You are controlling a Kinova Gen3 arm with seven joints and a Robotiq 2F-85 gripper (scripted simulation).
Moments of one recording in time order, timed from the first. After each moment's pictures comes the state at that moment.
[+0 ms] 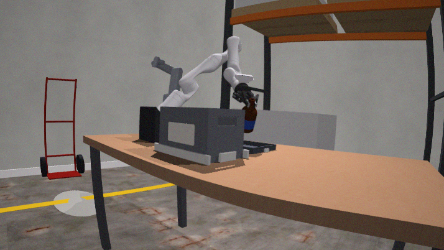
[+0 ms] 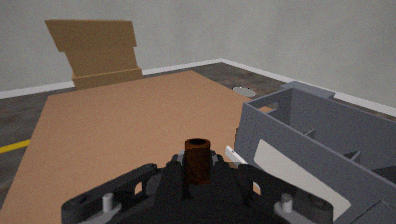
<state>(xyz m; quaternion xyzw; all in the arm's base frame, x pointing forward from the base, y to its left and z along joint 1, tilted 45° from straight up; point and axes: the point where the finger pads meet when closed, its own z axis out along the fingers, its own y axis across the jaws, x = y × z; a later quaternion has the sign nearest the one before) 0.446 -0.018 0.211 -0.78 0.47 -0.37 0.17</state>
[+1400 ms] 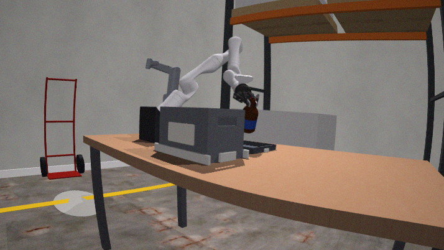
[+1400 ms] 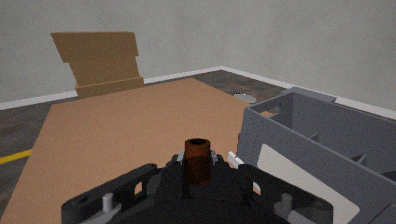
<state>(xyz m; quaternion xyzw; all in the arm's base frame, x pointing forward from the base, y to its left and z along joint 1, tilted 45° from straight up) 0.449 -0.019 0.213 -0.77 0.48 -0.39 0.16</state>
